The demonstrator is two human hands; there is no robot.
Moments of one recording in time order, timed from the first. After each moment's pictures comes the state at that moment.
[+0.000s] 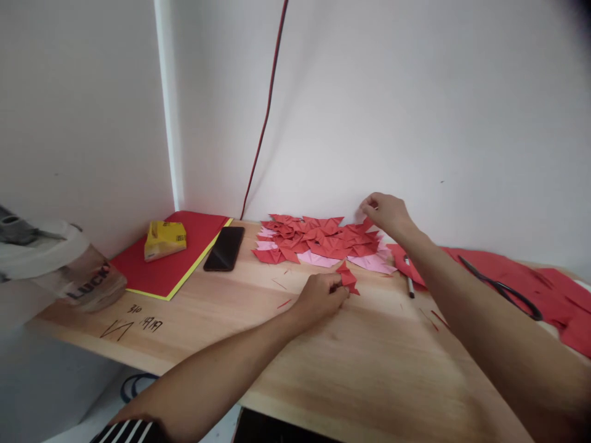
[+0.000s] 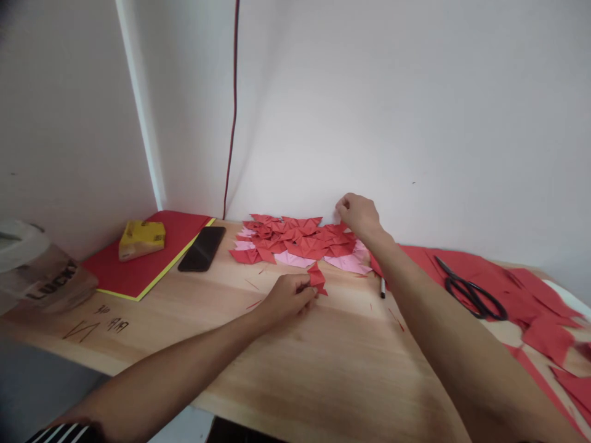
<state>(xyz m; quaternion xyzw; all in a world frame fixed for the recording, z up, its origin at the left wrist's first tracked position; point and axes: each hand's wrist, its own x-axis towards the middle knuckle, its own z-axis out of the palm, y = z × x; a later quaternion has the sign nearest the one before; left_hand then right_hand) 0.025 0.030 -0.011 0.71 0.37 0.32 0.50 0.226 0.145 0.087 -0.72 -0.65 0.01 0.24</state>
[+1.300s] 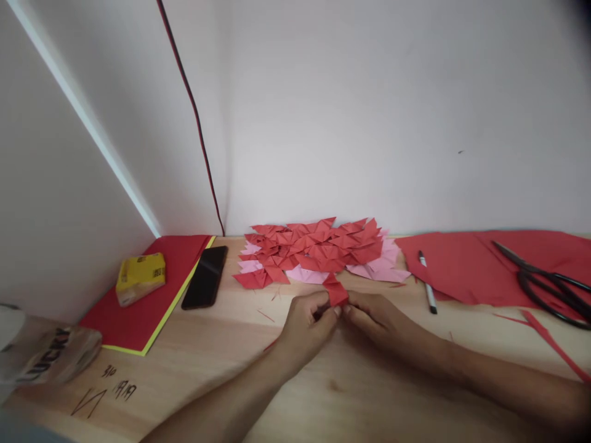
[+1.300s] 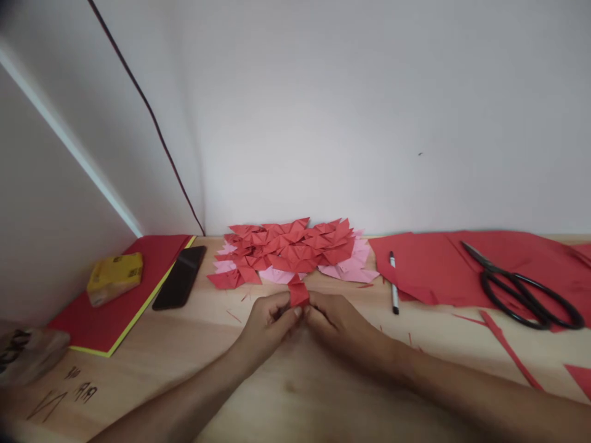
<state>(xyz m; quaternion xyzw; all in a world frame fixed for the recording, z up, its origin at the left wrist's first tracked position) 0.025 0.039 -0.004 0.67 0.40 0.34 0.53 0.198 0.024 0.018 -0.43 -0.75 0.41 0.29</state>
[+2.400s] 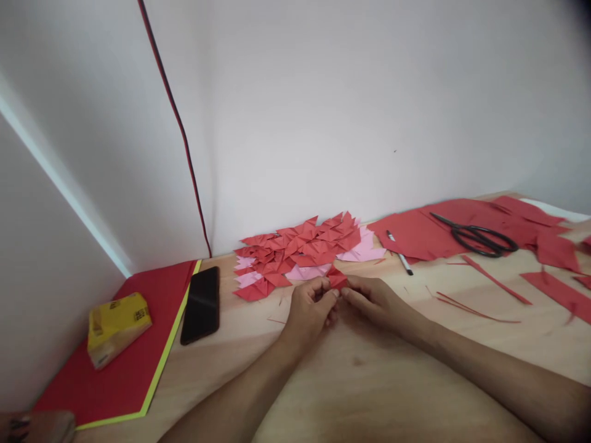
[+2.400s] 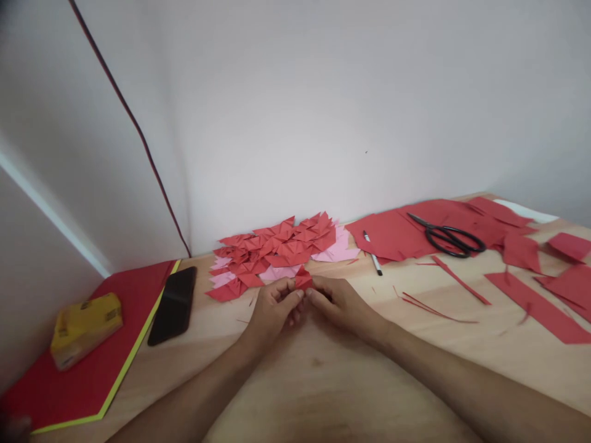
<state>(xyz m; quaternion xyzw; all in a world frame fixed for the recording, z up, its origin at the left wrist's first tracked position) 0.011 0.057 -0.005 0.62 0.33 0.32 0.64 0.174 0.010 -0.008 -0.49 -0.69 0.34 0.41</state>
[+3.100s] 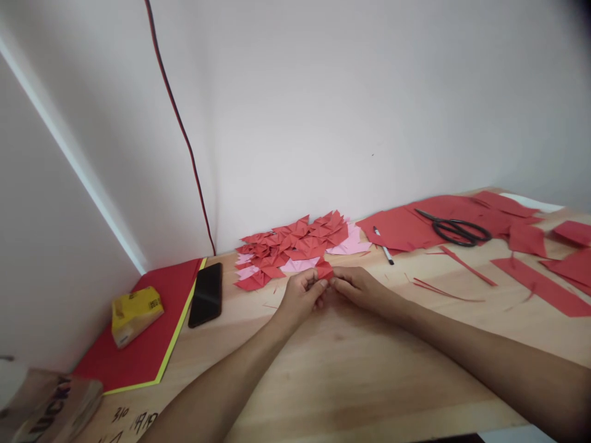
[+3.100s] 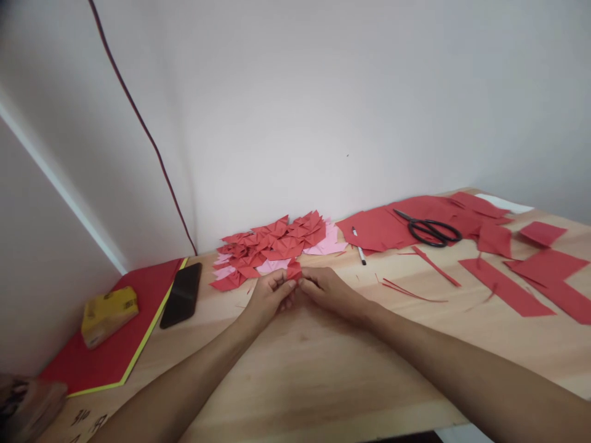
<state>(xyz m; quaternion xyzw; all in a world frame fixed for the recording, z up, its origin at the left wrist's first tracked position) 0.008 0.058 -0.009 0.67 0.29 0.31 0.61 0.176 0.005 0.001 -0.44 -0.74 0.31 0.41</state>
